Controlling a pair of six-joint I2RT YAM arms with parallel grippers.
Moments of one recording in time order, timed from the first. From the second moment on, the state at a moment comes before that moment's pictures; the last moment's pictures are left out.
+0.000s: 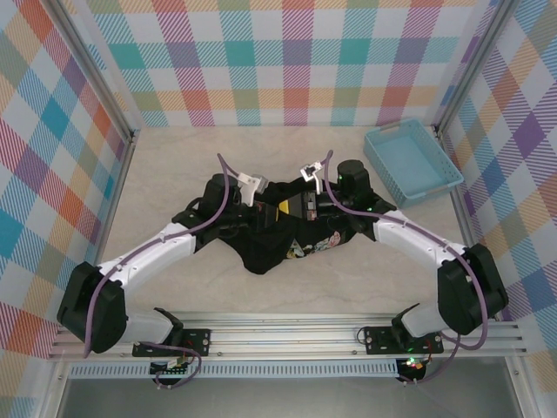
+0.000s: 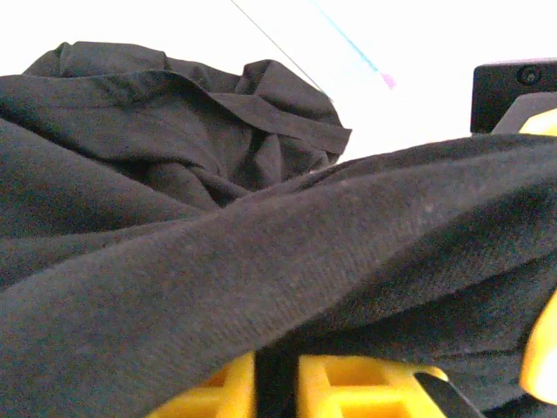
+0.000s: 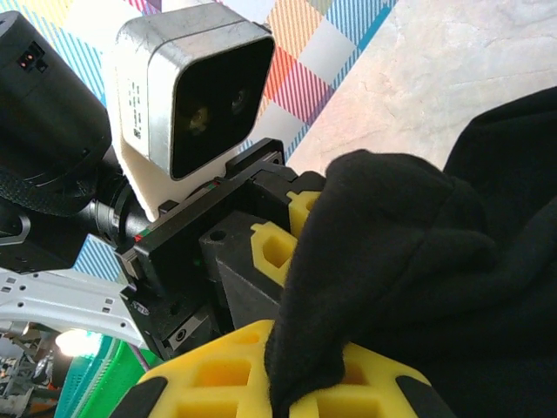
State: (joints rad) left arm -0.57 1.33 0.90 -0.12 0.46 -0.38; right arm 0.53 1.42 0.93 0.11 -0.89 0.61
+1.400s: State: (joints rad) left arm -0.45 1.22 0.97 -0.21 0.60 -0.85; right arm 0.74 1.26 0.88 -0.13 -0.38 0.14
